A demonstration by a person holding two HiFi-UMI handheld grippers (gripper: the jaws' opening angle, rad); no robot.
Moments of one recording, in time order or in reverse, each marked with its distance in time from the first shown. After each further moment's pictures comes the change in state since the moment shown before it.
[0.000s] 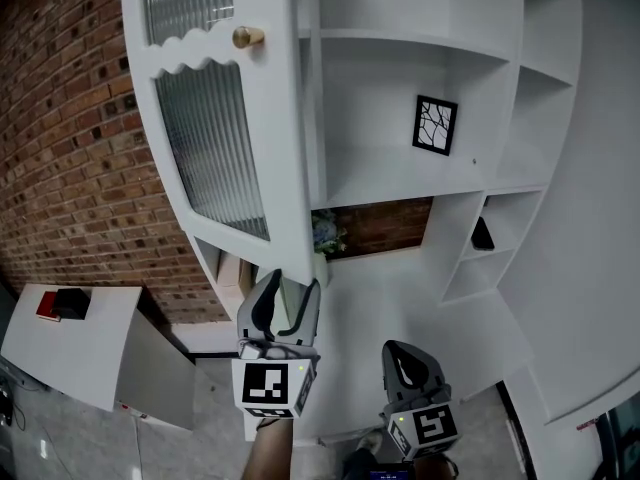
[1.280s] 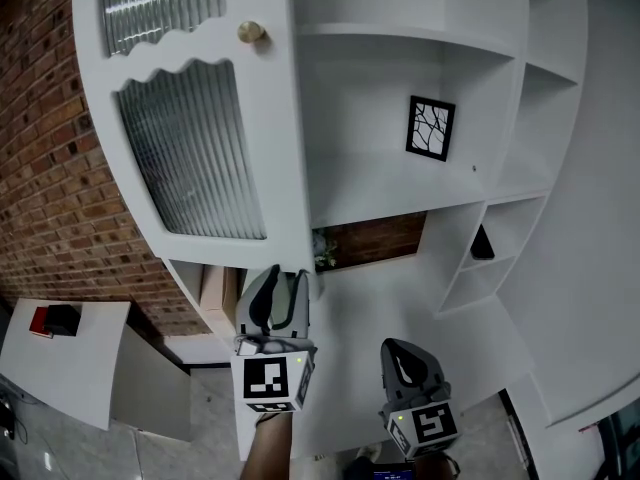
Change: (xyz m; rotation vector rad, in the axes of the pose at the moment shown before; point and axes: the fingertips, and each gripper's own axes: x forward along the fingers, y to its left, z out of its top) left arm 0.073 0.016 -0.022 0.023 -0.009 0.036; right arm 0.051 -0.043 -0.003 0.004 -0.001 -0.019
